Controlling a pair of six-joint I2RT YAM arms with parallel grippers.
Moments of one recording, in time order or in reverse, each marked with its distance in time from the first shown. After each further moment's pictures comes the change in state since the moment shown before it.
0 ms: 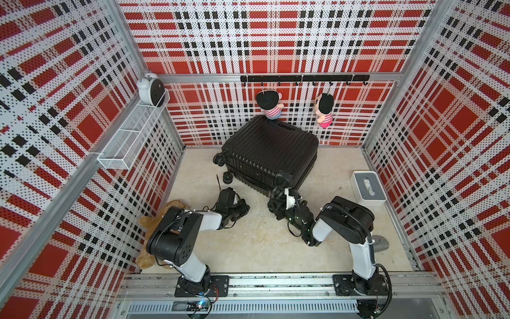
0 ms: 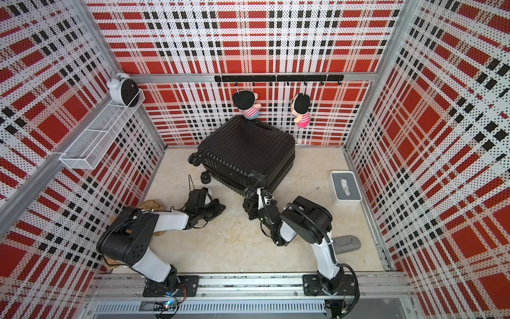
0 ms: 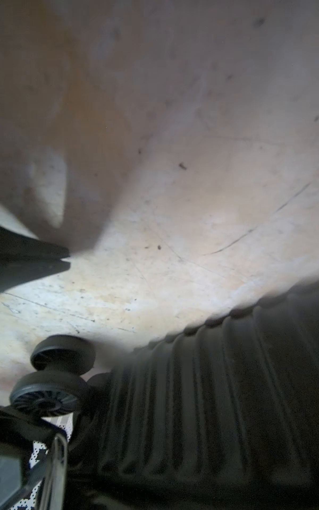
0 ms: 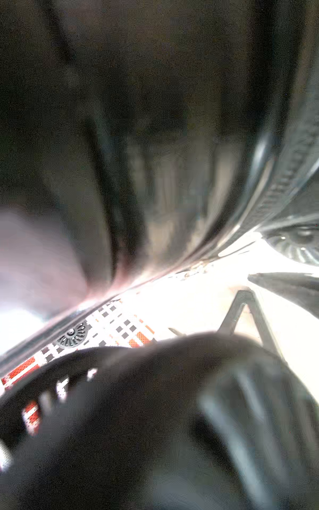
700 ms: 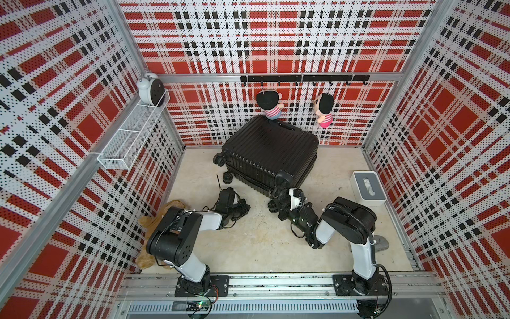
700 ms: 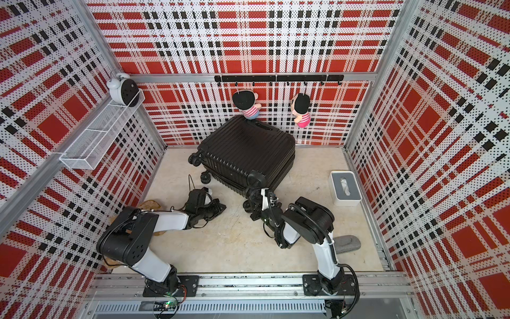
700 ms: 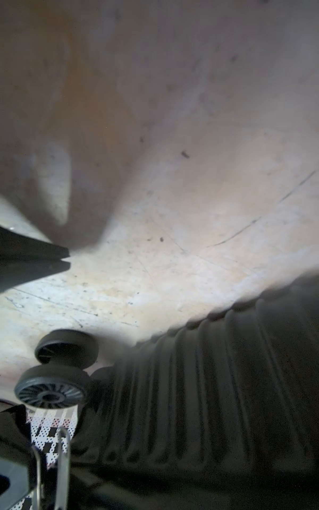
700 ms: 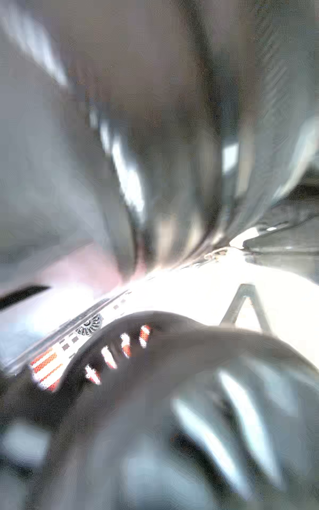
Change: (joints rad) left arm -0.004 -0.015 0.000 0.005 0.013 -0.005; right arm -0.016 -0.055 -0.105 0.074 0.008 0.024
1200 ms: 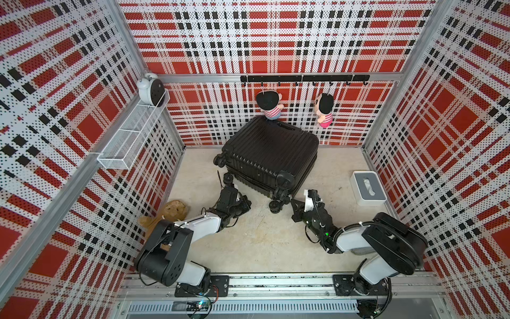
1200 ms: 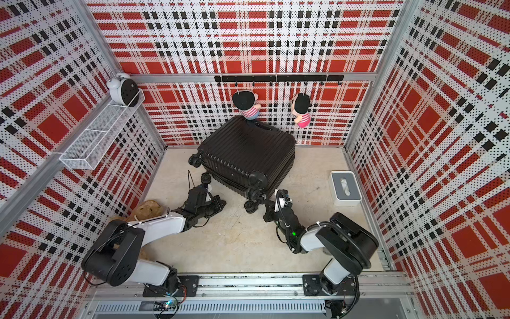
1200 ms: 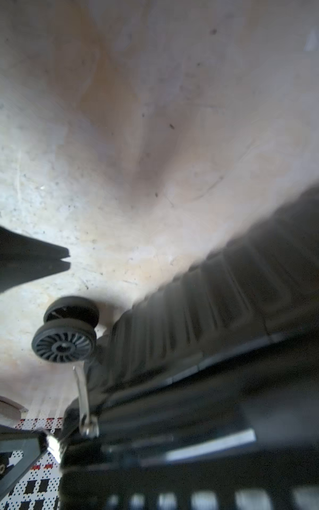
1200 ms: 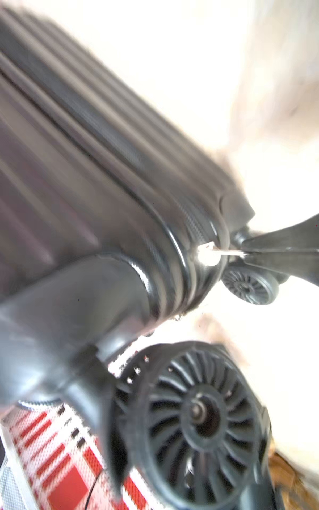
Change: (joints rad) left arm -0.096 -0.190 0.046 -0.148 -0.147 -0.004; right arm -0.045 -0.470 -0.148 -0.489 0.152 -0.038
